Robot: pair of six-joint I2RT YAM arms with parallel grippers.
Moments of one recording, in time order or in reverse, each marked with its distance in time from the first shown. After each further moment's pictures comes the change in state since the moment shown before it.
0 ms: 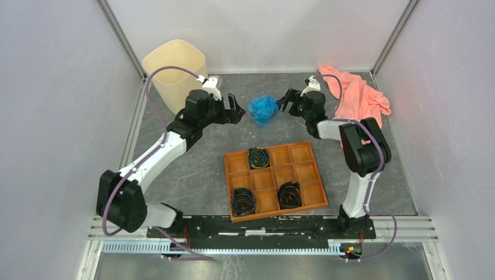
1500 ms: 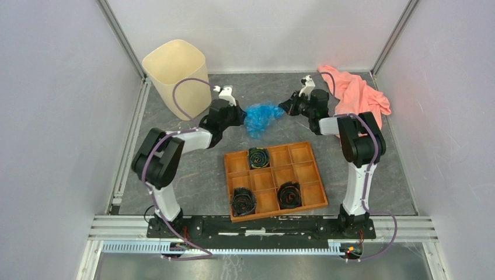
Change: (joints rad) left arm -0.027 0.441 -0.077 0.560 -0.114 -0.066; right arm -0.092 0.122 0.055 0.110 -0.403 -0.100
